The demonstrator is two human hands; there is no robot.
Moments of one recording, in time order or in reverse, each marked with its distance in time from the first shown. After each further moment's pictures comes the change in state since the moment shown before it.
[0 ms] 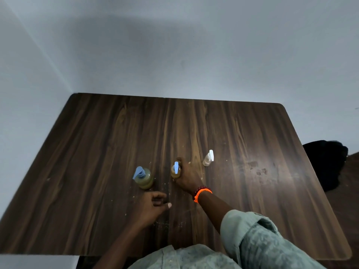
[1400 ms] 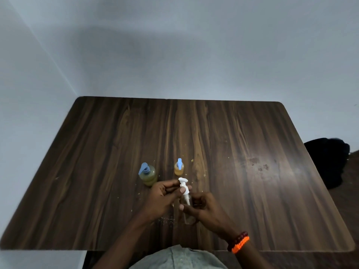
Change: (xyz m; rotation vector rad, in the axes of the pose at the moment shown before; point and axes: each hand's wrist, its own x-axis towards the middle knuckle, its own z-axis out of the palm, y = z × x) left_hand -0.014 0.035 0.009 -0.549 -0.163 0.292; right_hand -0.151 -0.028 -0.047 0.585 -0.225 0.032
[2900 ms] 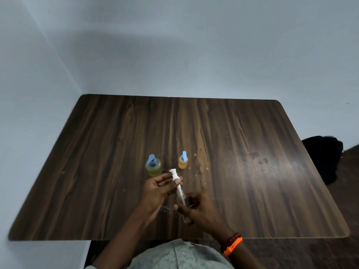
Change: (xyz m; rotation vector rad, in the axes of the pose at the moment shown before) left_hand -0.030 0.001 -0.017 -0.362 0.211 -0.137; right_hand -0.016 0.012 0.050 -0.185 0.123 0.053
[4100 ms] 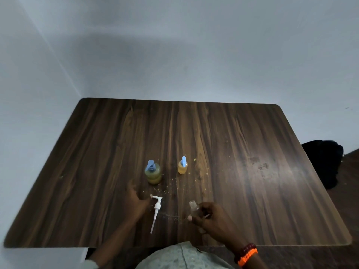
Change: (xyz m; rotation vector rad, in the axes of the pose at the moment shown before) left_hand 0.044 -0.042 -0.090 0.782 0.456 0.138; right_hand -0.014 0.015 -0.031 -0.057 0.024 0.070
